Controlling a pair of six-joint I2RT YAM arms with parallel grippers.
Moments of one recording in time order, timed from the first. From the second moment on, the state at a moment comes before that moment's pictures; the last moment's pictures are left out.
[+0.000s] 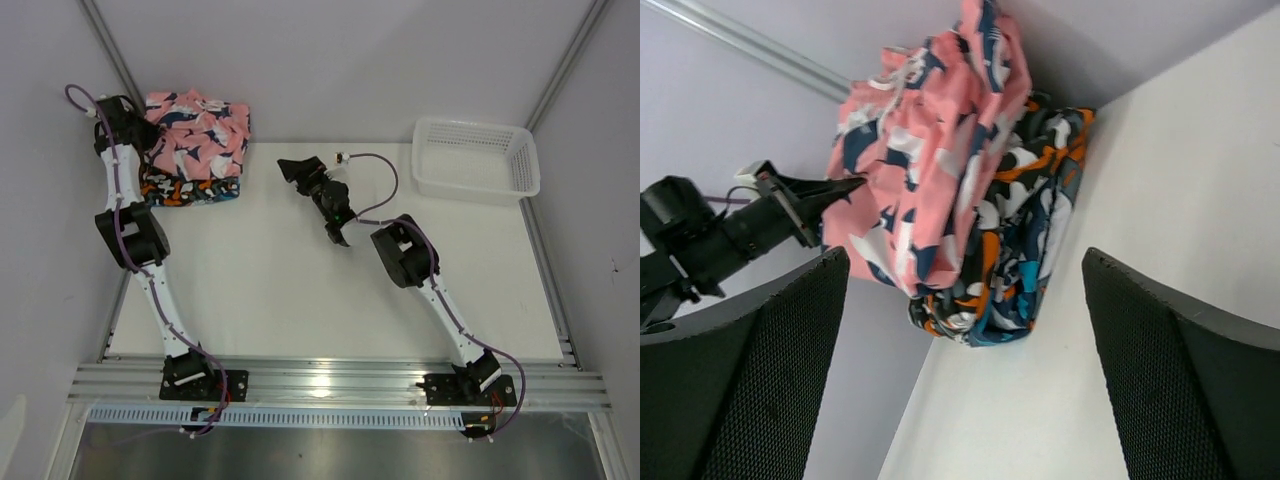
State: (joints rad) left arm 0.38 2.45 2.44 -0.50 0.25 -0.75; right arm 0.65 2.68 1.90 0.99 0.11 1.08
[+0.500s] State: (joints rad) left arm 0.38 2.42 2.37 -0.57 0.06 -0.58; right arm 0.65 2.57 1.80 1.06 0.06 1.03
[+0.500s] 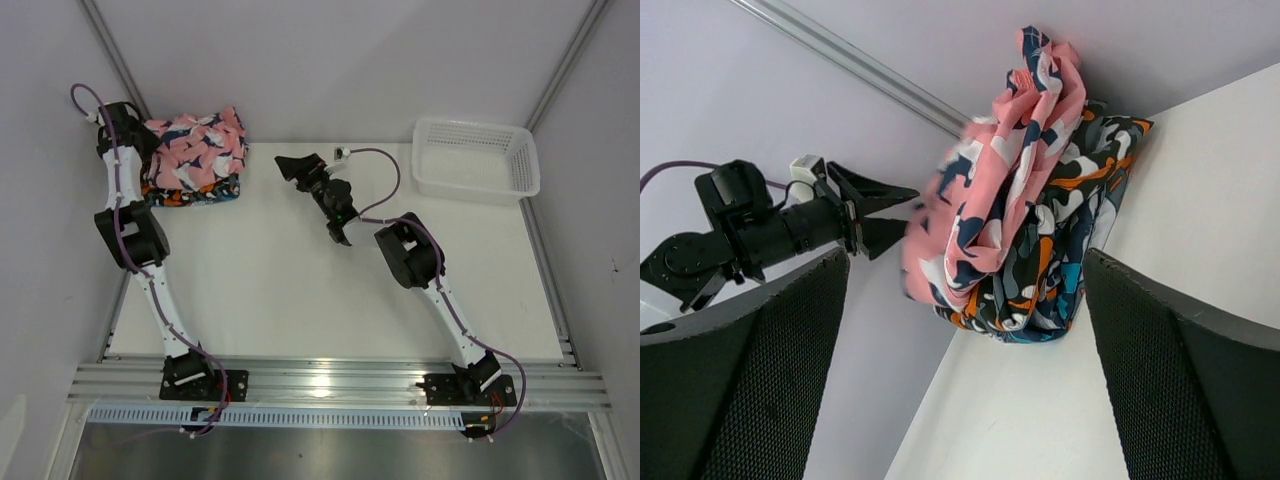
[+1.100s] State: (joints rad) left arm 0.28 2.28 2.38 -0.61 -0.21 -0.48; right arm 0.62 2.50 1.69 1.00 -0.06 0.96
